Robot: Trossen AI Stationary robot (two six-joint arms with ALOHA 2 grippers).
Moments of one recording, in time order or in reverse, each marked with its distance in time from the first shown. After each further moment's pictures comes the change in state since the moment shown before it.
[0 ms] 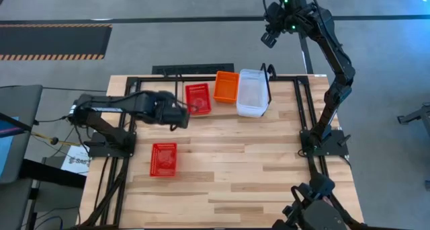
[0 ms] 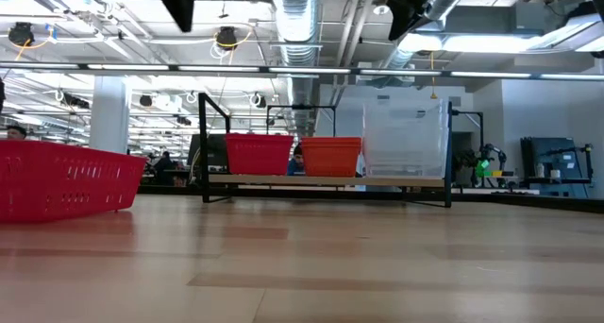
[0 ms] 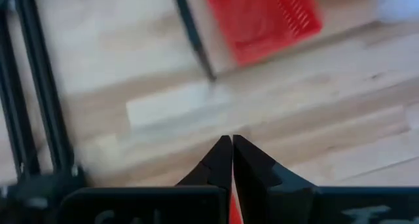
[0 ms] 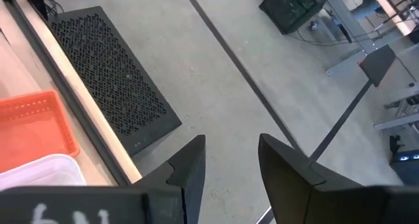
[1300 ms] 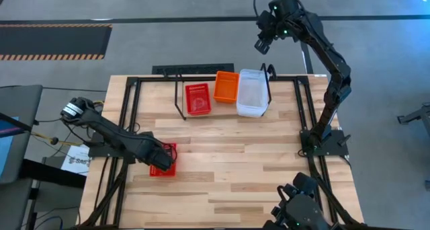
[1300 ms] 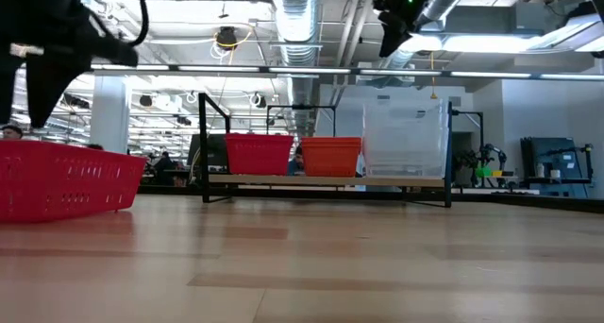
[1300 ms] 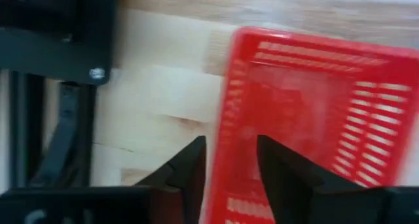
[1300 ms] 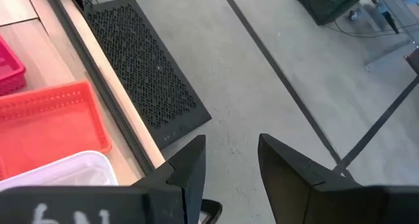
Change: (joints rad) left arm -0.387 -0.088 -0.670 0.284 0.336 -0.850; right arm 0.015 0.001 -0.150 0.070 -0.085 0.030
